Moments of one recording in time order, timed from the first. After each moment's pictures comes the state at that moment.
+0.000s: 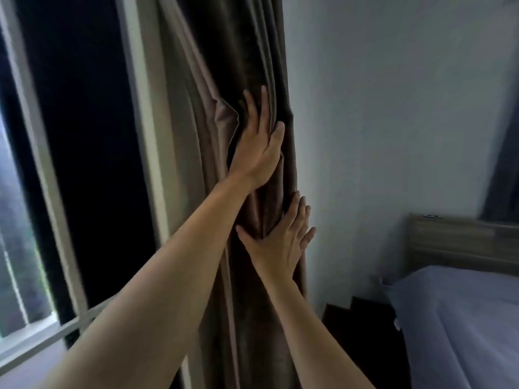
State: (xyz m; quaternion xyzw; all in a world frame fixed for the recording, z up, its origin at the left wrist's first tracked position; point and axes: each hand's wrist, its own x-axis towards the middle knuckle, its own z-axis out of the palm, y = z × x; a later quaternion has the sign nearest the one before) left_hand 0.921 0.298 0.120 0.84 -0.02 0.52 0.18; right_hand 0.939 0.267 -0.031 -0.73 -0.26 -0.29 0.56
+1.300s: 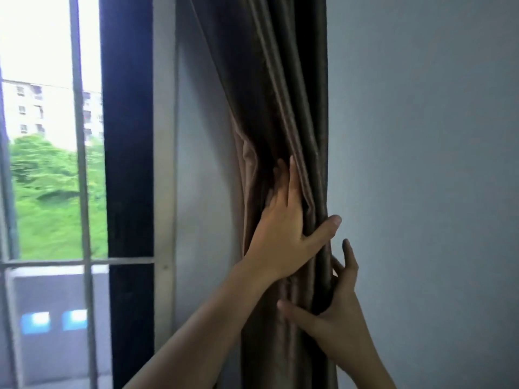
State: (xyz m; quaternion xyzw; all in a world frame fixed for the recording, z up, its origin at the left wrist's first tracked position) left_hand 1.020 0.288 0.046 0.78 0.33 0.53 -0.01; right_hand 1.129 0.244 -0.040 -0.47 -0.65 0.21 0.55
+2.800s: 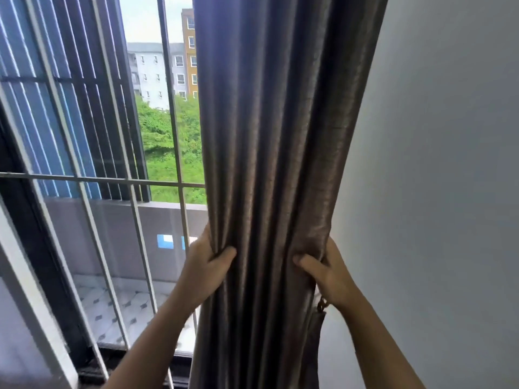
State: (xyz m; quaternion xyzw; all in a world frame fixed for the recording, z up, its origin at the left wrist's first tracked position) left_hand 0.747 0.186 -0.098 0.58 0.57 0.57 0.08; right_hand 0.945 0.236 -0.098 -0.28 -0.73 0.38 0.50
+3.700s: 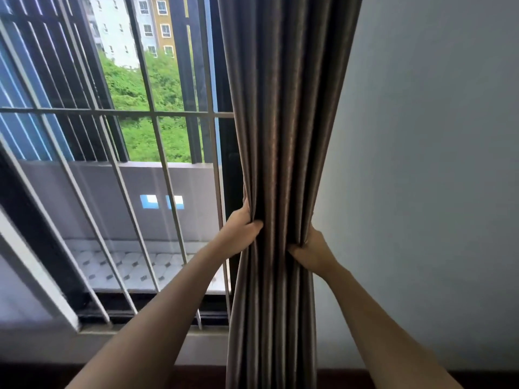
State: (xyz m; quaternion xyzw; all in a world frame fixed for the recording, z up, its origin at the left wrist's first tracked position) left_hand 0.808 0.205 -0.187 0.66 0.57 0.40 0.28; right_hand 0.986 0.227 -0.223 -0.49 -0.72 0.35 0.33
